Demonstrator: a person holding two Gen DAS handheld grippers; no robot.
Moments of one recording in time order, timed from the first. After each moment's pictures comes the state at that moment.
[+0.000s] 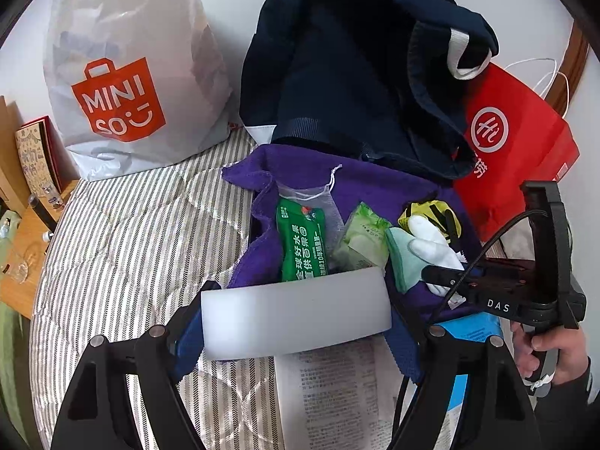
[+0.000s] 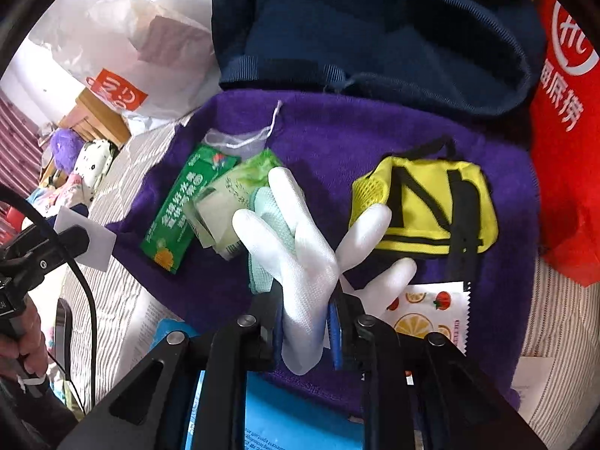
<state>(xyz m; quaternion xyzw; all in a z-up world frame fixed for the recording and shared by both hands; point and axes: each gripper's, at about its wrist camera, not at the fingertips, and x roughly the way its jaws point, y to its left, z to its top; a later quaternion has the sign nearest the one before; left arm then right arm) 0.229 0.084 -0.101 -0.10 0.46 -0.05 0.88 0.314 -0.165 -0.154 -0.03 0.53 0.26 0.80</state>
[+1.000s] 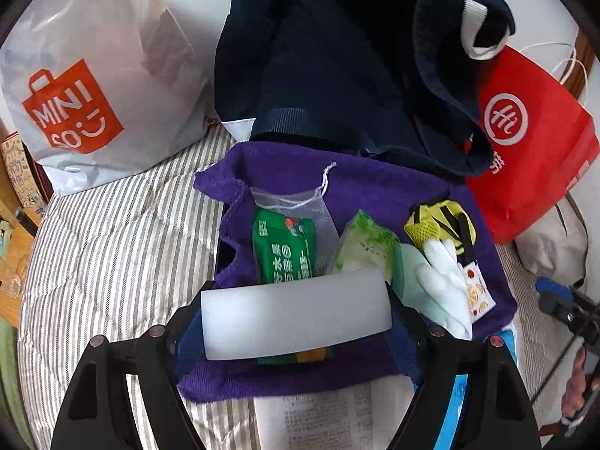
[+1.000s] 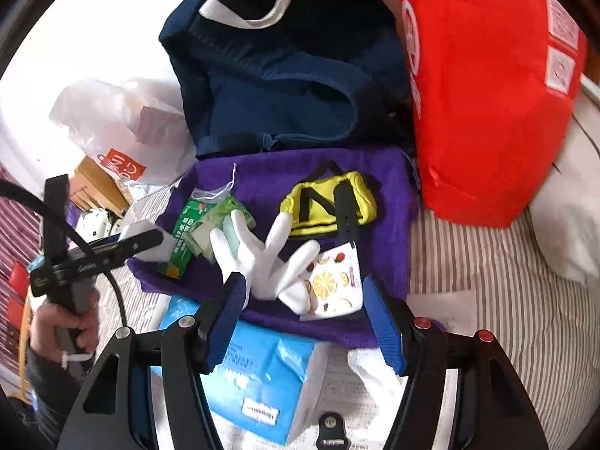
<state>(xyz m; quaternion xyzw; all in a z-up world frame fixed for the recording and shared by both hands) 0.273 0.053 -0.119 -0.08 0.48 -0.04 0.87 0.257 -0.271 -0.099 0.07 0.46 0.21 0.86</state>
